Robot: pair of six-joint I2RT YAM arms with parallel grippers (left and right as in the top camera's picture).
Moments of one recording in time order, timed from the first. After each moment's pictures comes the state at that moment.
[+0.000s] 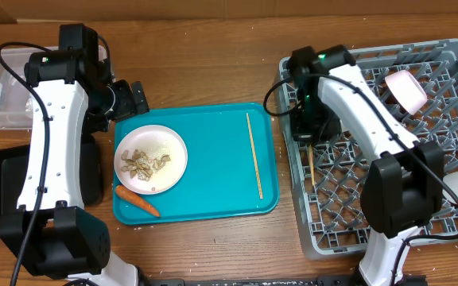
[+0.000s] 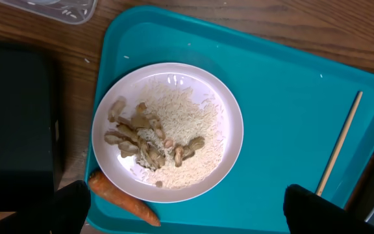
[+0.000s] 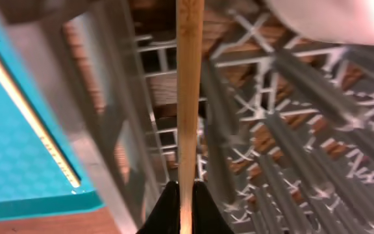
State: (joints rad) left arm 0.08 1.76 1.73 -1.35 0.12 -0.27; right arm 0.33 2.02 1.74 -1.50 0.02 0.33
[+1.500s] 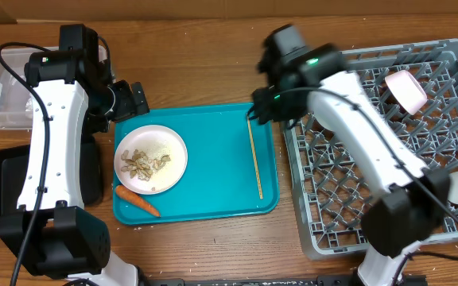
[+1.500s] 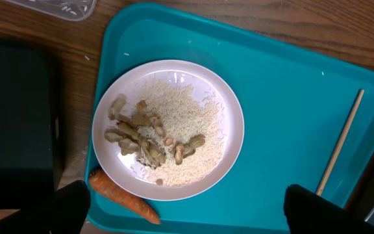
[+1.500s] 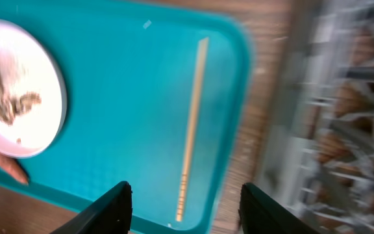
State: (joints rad) left arm 0.08 1.76 1.73 -1.36 0.12 -0.27; right arm 0.47 1.92 1.84 -1.25 -0.15 0.23
